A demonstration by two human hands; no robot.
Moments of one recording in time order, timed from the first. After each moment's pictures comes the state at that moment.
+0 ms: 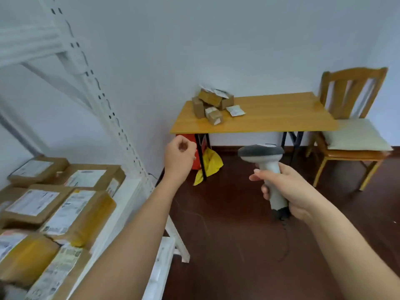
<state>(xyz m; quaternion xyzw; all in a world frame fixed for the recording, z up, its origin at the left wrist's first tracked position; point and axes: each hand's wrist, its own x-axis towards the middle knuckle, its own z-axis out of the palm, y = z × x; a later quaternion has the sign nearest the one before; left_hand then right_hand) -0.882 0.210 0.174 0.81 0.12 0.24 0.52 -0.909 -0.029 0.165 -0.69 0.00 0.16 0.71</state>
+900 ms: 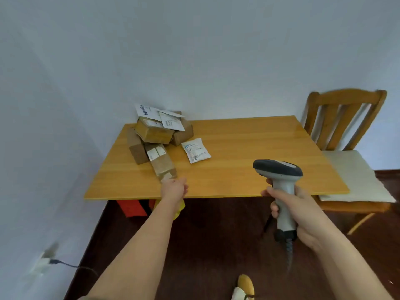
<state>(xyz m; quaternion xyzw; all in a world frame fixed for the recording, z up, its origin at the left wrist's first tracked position) -0.224 0.169 0.000 0.69 0.34 -0.04 0.64 -0.334 -0.098 0.098 -0.64 0.15 0.07 0.75</state>
